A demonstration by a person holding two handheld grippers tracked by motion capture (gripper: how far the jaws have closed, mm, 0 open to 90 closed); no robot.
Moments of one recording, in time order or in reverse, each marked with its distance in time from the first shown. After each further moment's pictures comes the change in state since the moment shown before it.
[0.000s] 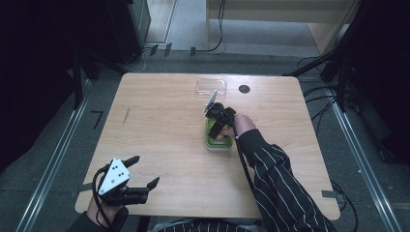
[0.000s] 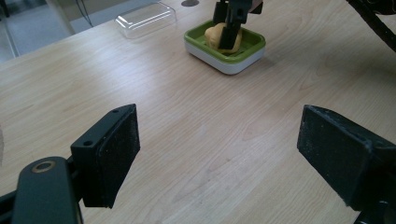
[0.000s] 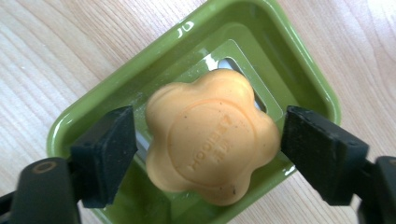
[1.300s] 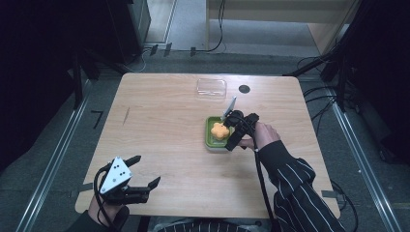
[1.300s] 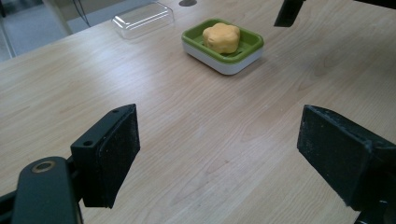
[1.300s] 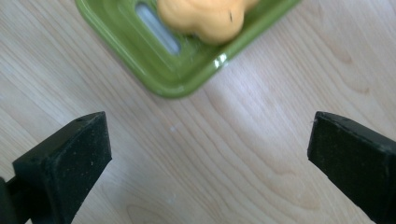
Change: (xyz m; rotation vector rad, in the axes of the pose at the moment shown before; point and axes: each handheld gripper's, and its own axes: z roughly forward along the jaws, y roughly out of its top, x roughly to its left) left arm 0.000 0.002 0.003 0.000 -0.008 0.000; right arm 0.007 -0.066 -0.048 0.069 -0.038 0.055
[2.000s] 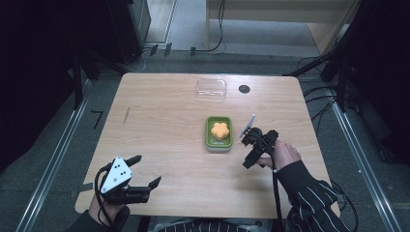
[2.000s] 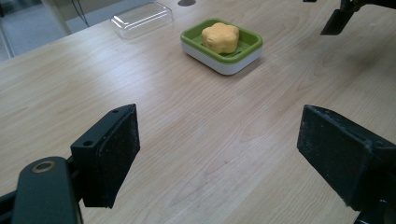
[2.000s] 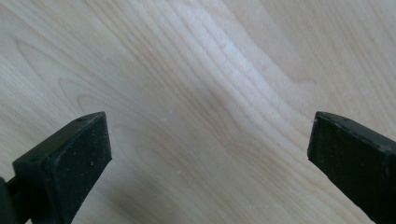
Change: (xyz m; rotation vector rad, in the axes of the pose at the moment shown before) left arm 0.000 0.001 0.001 0.002 -0.004 0.003; right arm 0.003 -0.070 0.008 0.062 -0.032 0.043
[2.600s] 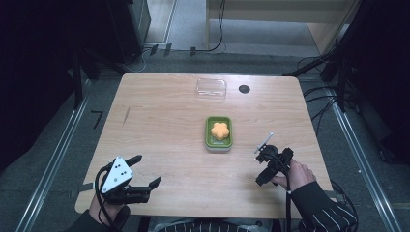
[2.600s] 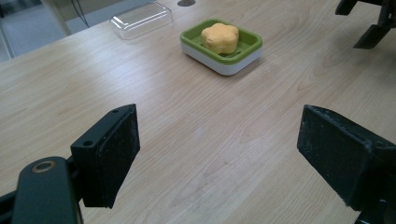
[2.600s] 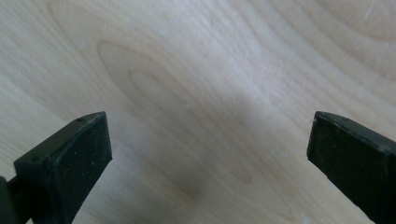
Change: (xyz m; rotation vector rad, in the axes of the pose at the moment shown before) left arm -0.001 0.001 0.000 0.001 0.001 0.004; right arm 0.005 -0.063 0.018 -0.020 0.007 0.061
